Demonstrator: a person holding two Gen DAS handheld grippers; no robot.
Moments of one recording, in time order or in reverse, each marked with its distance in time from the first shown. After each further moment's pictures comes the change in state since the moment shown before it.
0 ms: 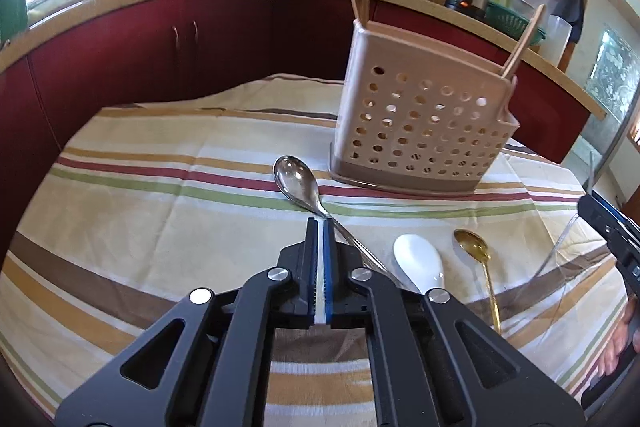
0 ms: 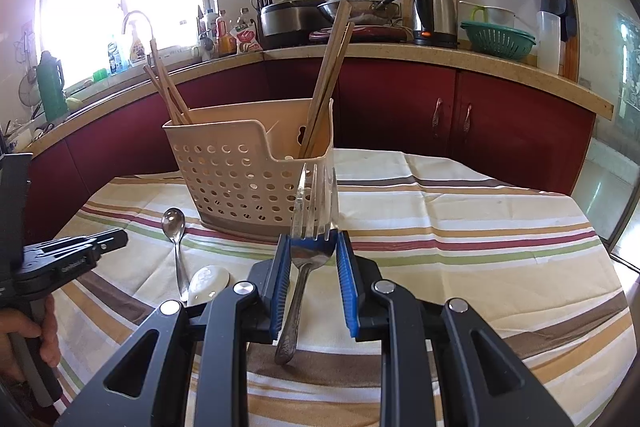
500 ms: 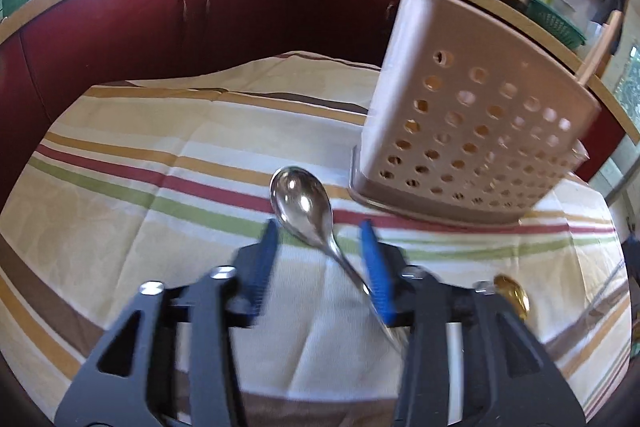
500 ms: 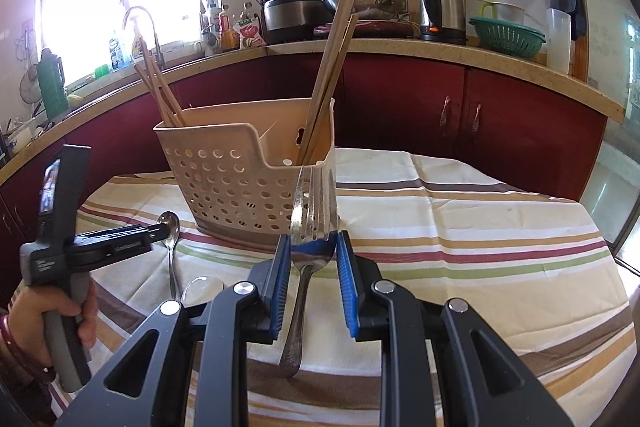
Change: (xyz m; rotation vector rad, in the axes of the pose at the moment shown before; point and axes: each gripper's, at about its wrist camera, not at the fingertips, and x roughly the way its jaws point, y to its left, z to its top) left arm 0.069 0.002 0.028 -0.085 0.081 0.071; right arm 0.019 -0.007 0.012 -0.005 0.021 0.024
